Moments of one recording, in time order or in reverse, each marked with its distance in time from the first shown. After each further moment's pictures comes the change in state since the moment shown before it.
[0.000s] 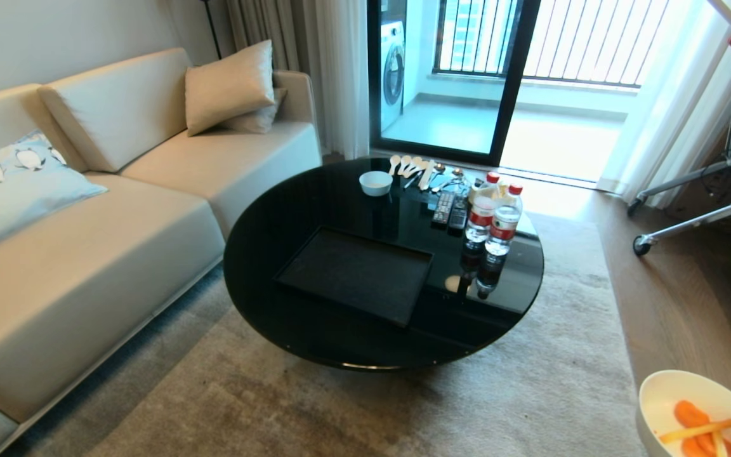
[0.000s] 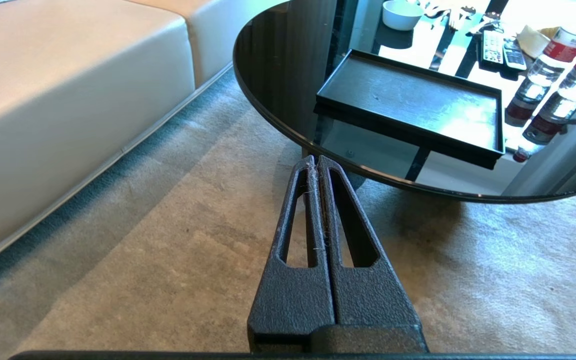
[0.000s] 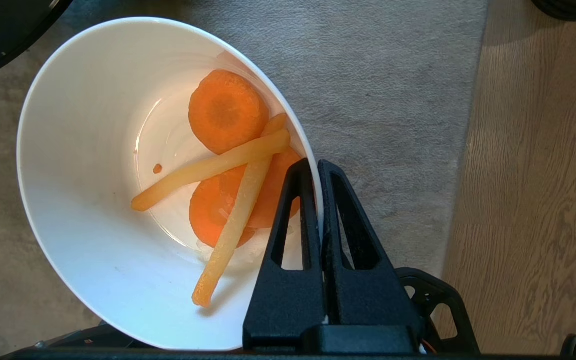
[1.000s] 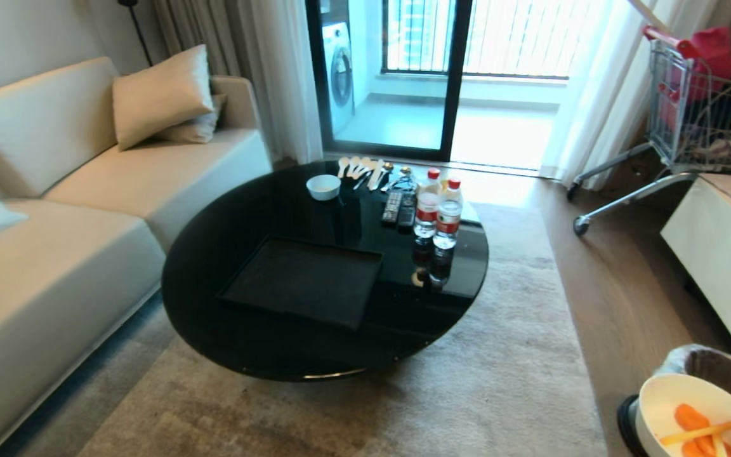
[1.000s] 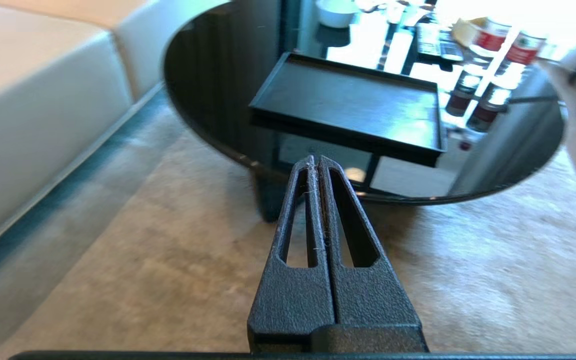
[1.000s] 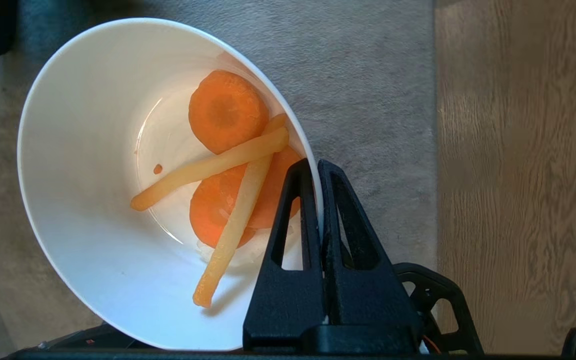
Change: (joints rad) left arm 0.000 0.000 0.000 0.000 0.000 0.000; right arm -0.002 0.019 0.003 0.003 0.001 0.006
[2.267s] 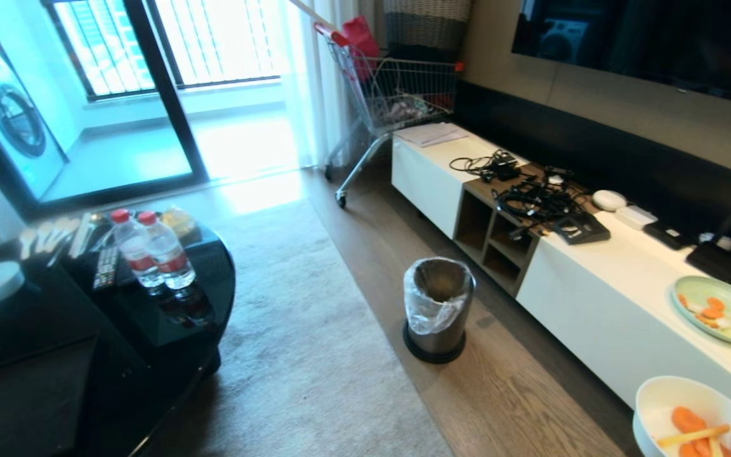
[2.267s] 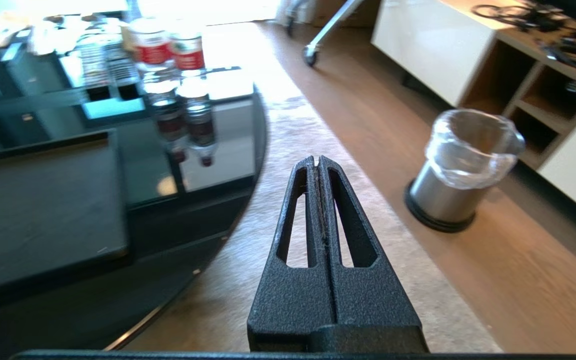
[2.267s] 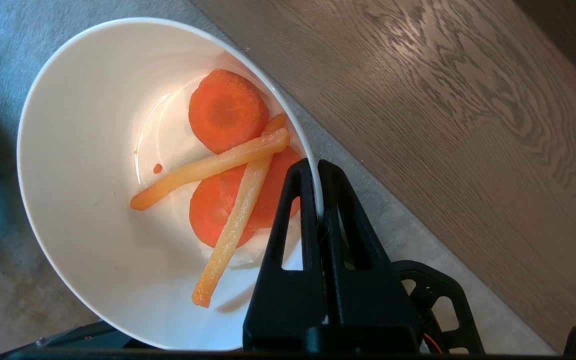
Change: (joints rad) left arm 0.000 0.000 0.000 0.000 0.000 0.000; right arm -0.001 0.017 0.004 -0.001 -0.002 0.000
